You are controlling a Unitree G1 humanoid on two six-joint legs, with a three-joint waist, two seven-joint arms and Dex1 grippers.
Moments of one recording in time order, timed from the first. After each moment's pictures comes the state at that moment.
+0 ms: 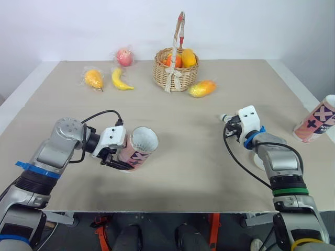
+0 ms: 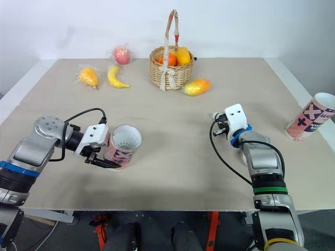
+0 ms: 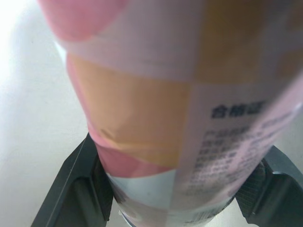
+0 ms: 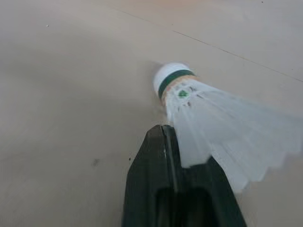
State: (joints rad) left arm -0.61 0.77 -0.24 0.06 -0.13 0.29 -1.50; right arm -0.58 -0.56 -0.05 0.31 0.09 0.50 0.45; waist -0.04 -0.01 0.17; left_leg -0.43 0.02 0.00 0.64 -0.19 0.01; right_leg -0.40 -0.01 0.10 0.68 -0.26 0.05
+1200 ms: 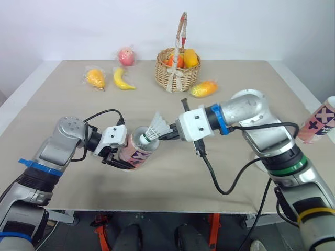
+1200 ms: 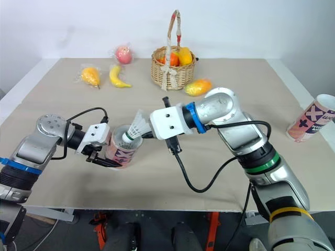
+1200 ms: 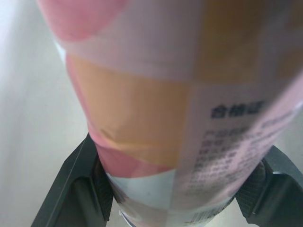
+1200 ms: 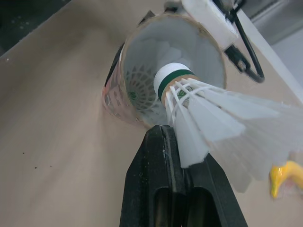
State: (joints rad) left arm -0.64 0.76 -0.25 0.10 -0.12 0.26 -1.51; right arm -0.97 -0.62 0.42 -0.11 0.11 0.10 1.30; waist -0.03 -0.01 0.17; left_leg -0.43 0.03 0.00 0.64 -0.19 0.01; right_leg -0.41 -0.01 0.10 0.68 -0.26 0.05
